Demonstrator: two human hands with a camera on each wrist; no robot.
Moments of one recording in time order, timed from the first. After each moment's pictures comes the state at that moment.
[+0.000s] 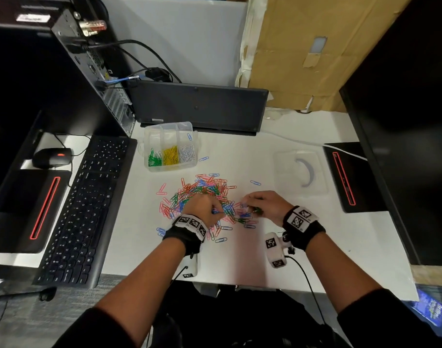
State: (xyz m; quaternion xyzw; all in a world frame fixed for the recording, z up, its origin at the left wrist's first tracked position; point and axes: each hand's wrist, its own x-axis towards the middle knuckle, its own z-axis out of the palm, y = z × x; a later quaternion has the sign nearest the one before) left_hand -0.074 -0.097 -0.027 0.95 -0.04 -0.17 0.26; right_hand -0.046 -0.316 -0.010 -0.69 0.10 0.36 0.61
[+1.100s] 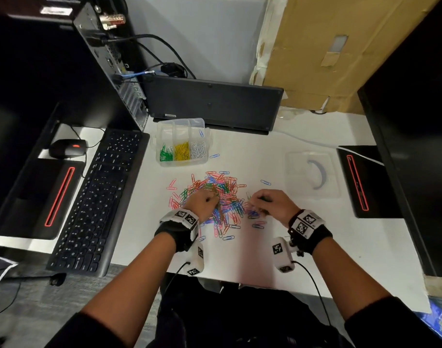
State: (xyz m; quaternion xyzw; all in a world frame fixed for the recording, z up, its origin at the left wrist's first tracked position) left_hand -0.079 -0.071 -0.019 0.89 0.08 -0.21 0.40; right_hand -0.048 -0.310 -0.018 -0.75 0.00 0.31 0.58
